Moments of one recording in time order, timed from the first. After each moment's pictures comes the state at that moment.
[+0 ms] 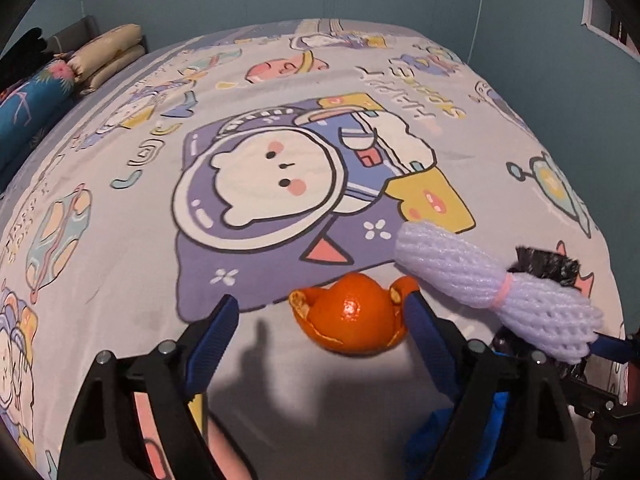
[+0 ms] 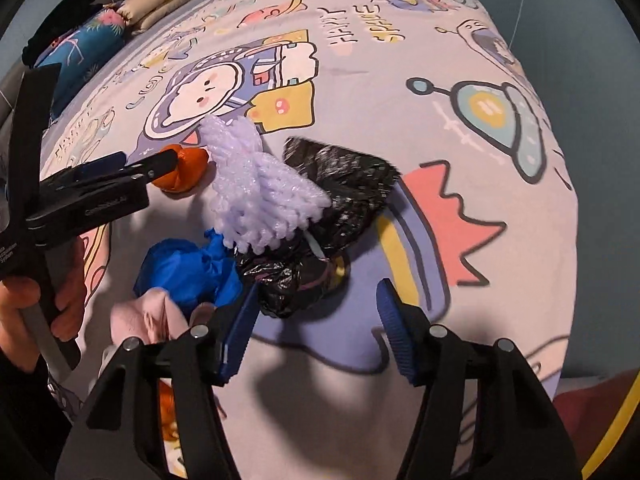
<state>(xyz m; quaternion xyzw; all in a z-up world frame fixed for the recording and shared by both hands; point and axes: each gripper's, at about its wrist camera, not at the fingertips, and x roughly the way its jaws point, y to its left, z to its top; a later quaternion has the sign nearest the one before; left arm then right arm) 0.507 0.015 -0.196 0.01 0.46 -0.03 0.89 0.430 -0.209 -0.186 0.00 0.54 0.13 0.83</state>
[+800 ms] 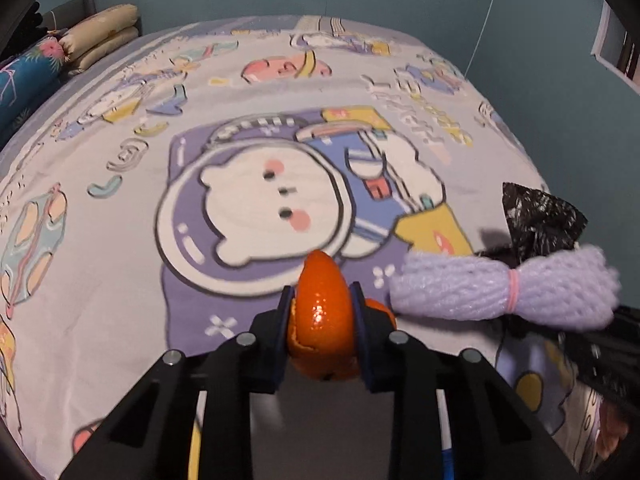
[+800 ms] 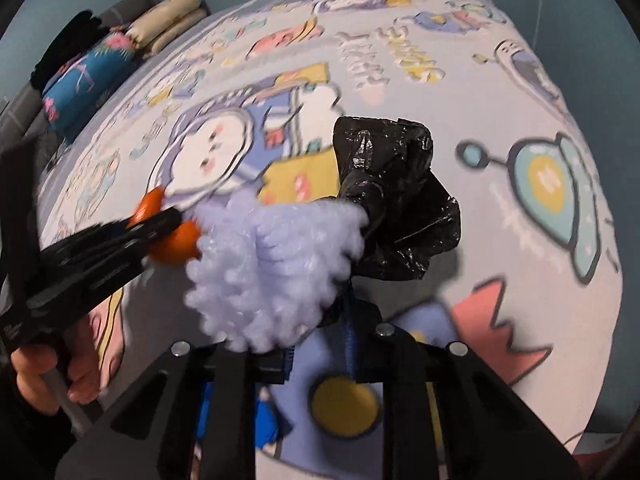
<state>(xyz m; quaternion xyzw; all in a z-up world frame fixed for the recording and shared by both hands) 0.543 0.037 -0.188 -0.04 0.46 -0.06 0.88 0.517 -0.197 -0.176 0.05 0.51 0.15 0.85</state>
